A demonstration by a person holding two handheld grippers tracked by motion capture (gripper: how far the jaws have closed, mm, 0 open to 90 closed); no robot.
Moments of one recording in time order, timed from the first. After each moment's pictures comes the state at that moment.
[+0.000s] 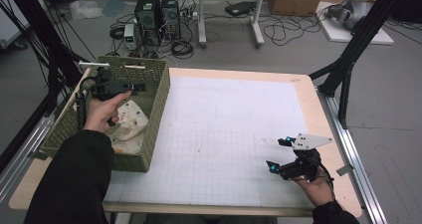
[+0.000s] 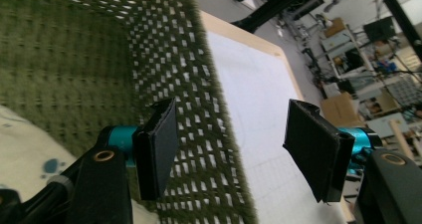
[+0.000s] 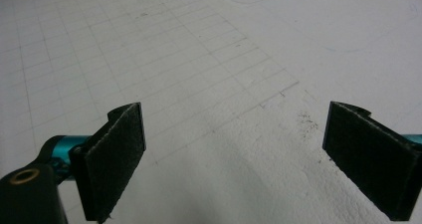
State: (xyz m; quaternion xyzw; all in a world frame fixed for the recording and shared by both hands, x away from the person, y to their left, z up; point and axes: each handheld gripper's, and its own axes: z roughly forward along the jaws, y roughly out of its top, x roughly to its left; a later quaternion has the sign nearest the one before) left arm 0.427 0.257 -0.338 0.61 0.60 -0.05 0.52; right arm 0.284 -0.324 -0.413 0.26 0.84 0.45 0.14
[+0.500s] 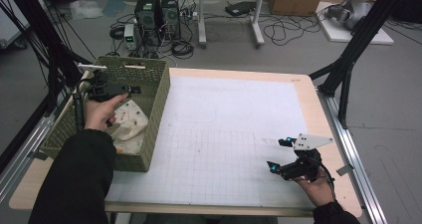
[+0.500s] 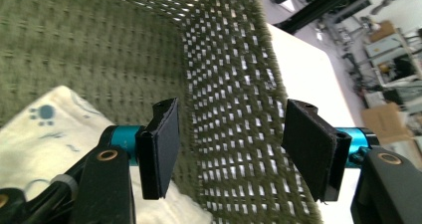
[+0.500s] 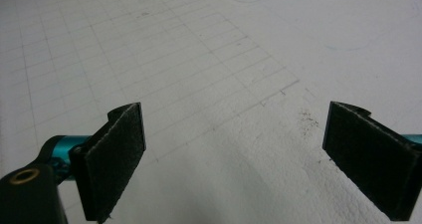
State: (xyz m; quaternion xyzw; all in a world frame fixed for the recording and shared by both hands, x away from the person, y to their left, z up) left arm 0.432 0.269 -0.350 0.61 0.63 -0.01 0.48; right arm 0.284 -0.326 -0.413 0.27 0.84 0.45 0.14
